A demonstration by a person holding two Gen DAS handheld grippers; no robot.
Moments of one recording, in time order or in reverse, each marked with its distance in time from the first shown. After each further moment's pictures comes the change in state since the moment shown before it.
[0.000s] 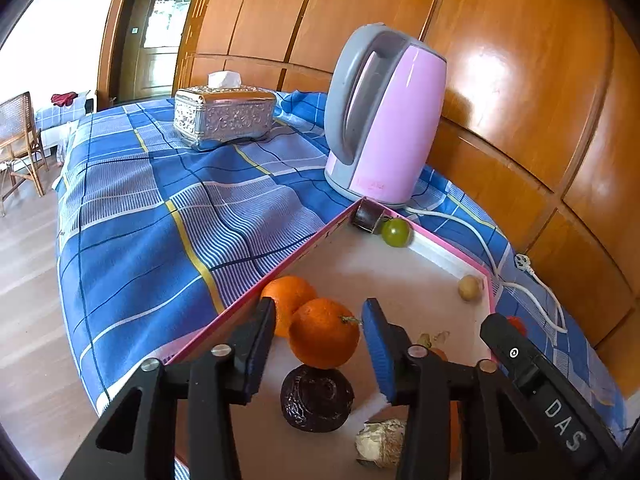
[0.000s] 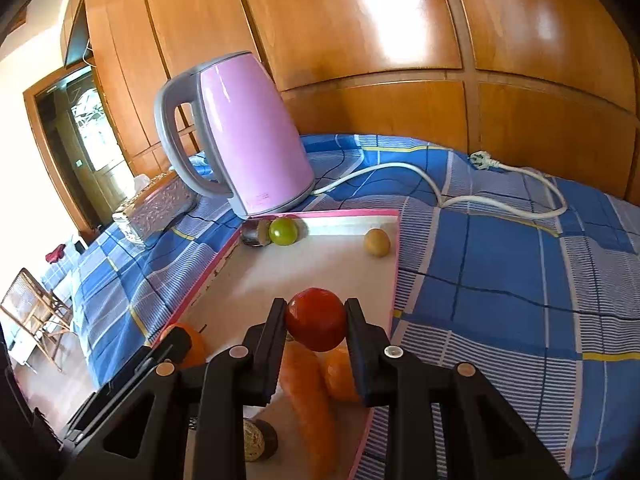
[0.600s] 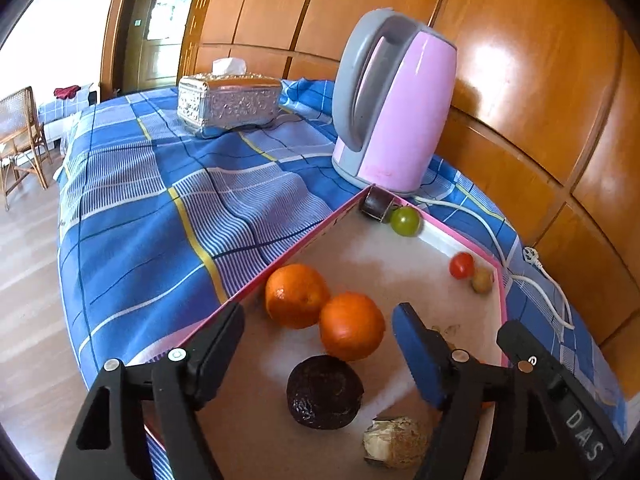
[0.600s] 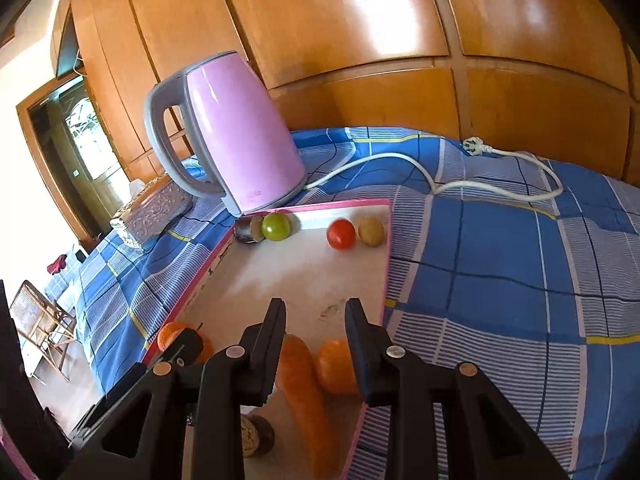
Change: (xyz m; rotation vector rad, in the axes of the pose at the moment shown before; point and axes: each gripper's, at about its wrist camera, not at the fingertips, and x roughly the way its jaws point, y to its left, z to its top) left arm 0.009 0.001 -0.002 0.003 0.035 0.018; right arm -0.002 -0.009 -0.005 0.045 0.008 -0.011
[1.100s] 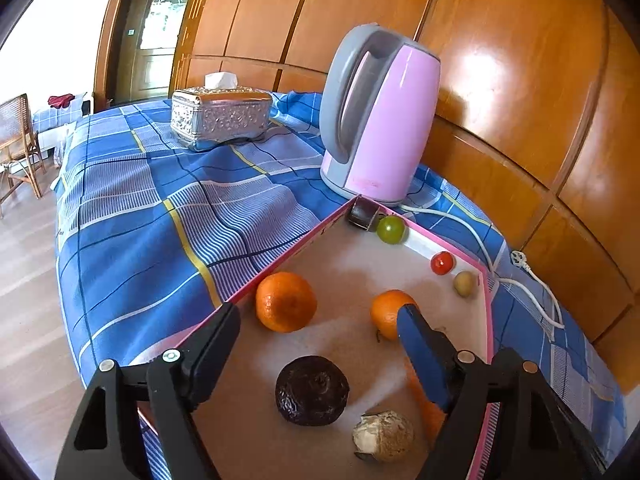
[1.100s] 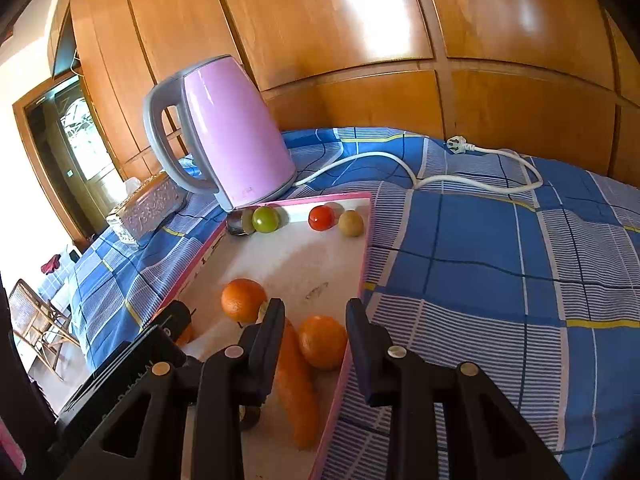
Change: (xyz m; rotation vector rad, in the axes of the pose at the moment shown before) left arm -0.013 -0.002 -0.002 0.011 -0.040 -0.035; right arm -0.016 -0.006 -0.012 -0.003 -0.009 -0.027
